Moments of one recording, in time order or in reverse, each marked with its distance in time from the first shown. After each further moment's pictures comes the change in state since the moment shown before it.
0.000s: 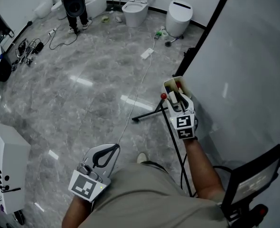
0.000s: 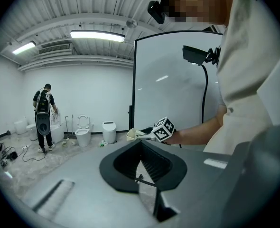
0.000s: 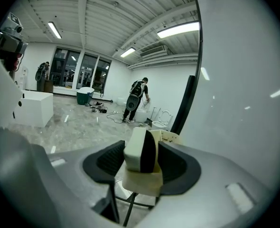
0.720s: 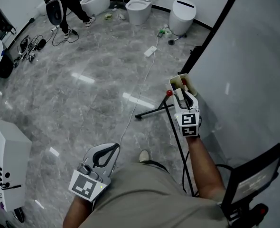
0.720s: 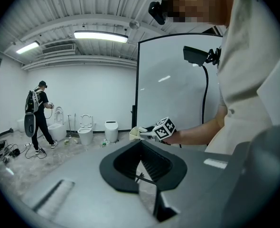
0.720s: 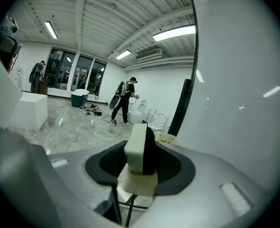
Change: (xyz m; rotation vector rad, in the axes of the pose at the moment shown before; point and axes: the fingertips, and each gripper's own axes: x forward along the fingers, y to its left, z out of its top) left arm -0.023 0.008 -0.009 -0.020 0.006 0.025; right arm 0.000 -0.002 0.002 0.028 -0.031 -0.058
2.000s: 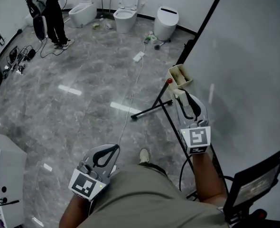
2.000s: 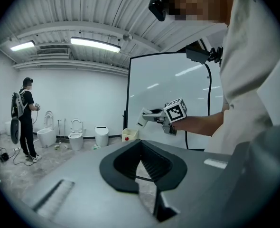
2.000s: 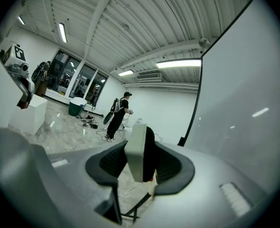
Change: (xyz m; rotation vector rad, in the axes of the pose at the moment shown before) left arm -0.146 0.000 -0.037 0.044 -0.099 -0.150; right arm -0.197 0.124 0.136 -0.083 -0.207 -0.121
